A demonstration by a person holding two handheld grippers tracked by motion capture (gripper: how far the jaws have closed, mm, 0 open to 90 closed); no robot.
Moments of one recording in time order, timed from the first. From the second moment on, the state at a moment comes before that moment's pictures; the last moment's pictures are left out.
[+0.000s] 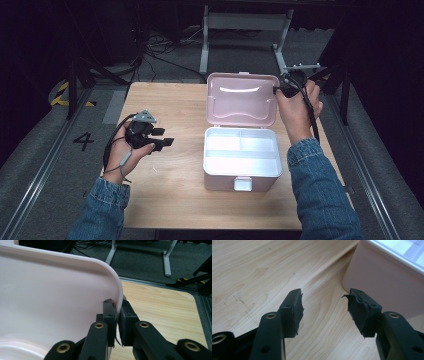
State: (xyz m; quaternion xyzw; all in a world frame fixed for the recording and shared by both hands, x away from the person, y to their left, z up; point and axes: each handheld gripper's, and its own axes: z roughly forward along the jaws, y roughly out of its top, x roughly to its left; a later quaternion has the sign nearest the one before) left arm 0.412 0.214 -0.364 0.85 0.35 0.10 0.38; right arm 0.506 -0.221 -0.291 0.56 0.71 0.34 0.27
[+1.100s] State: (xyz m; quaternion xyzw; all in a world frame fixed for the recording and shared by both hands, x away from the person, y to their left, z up) left arm 0.412 0.218 -0.366 0.85 0.35 0.10 0.38; right arm 0.545 -0.220 -0.343 0.58 0.72 0.30 0.23
